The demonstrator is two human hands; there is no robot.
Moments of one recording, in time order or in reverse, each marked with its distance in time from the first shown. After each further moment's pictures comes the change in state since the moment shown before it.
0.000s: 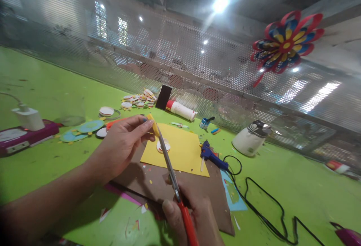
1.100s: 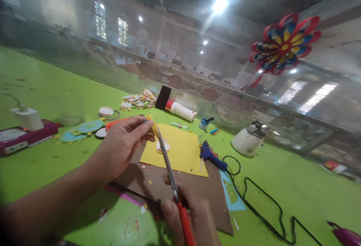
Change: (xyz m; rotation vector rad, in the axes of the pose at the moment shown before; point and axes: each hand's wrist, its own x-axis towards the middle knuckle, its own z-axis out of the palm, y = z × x) left_hand -0.002 0.001 0.002 0.003 0.026 -0.010; right_hand 0.002 -0.006 -0.001 -0.009 -0.013 -0.034
